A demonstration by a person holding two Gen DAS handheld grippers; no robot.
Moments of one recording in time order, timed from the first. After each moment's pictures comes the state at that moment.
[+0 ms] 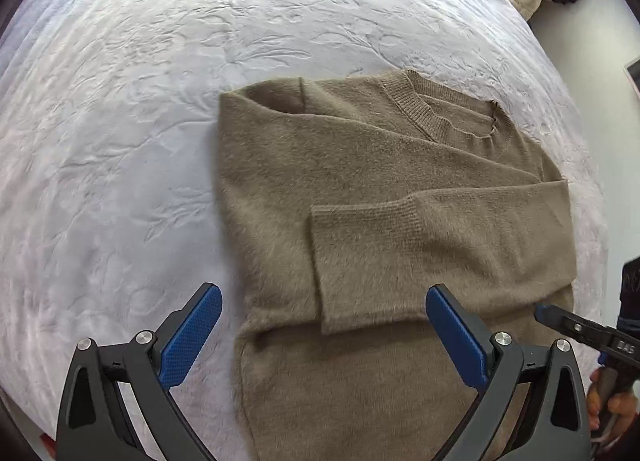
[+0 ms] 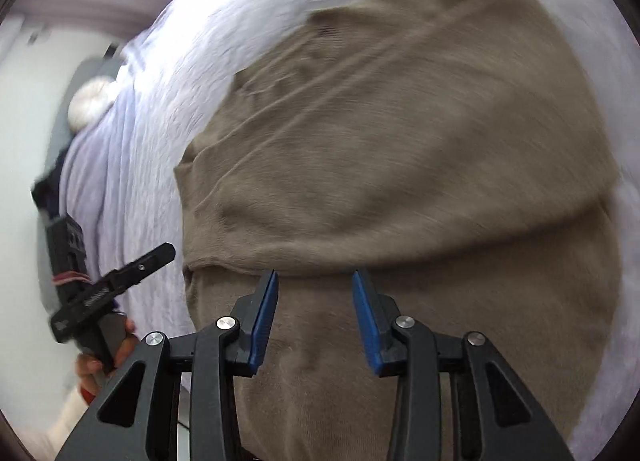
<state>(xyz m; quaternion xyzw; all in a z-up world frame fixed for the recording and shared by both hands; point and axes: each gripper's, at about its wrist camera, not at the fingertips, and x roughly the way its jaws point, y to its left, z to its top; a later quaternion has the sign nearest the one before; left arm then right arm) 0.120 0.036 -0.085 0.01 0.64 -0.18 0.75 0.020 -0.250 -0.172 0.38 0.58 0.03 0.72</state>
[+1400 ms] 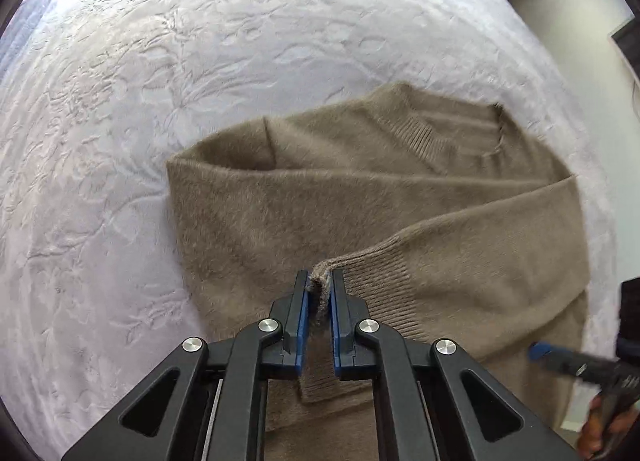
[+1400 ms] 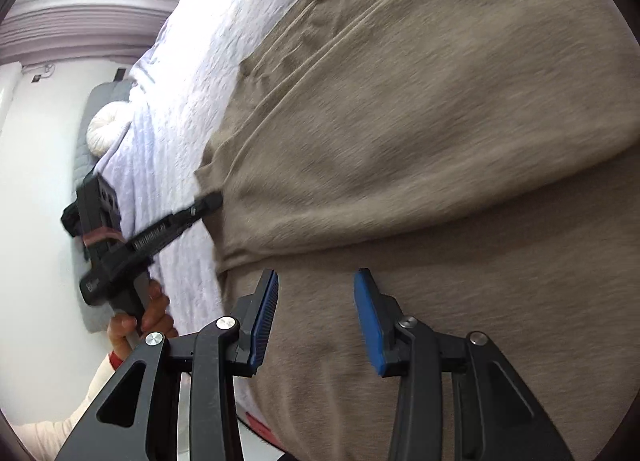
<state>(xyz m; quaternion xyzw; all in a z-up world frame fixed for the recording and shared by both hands) 0.155 0.000 -0.108 0.06 0.63 -0.22 0.74 0.013 -0.246 -0.179 0.44 0.56 0.05 0.70</state>
